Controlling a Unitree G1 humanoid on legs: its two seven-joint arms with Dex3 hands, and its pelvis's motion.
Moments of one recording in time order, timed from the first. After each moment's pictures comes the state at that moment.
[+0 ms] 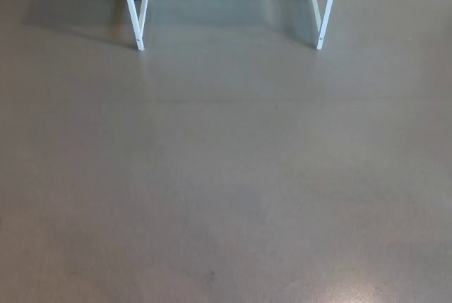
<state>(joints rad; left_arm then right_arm) 0.47 0.23 0.32 0.32 -0.19 0.04 -0.23 0.48 -0.22 -0.31 0.48 0.10 -0.13 0.23</state>
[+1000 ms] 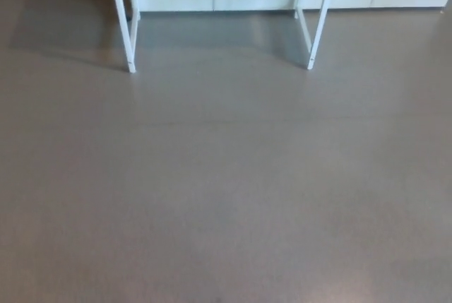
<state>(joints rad) 0.48 0.23 0.34 0.26 -0.28 0.09 -0.27 0.53 -0.21 -0.30 0.47 0.18 -0.21 0.29</state>
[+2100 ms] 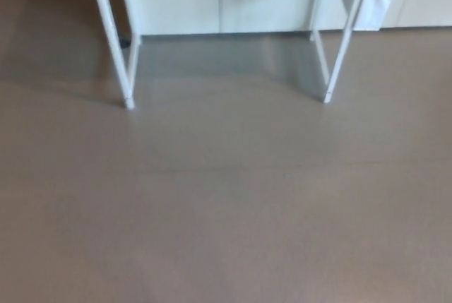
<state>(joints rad) 0.48 0.23 0.33 0.25 -0.28 0.11 -0.27 0.51 -0.23 -0.28 0.54 0.16 -0.28 0.25</state>
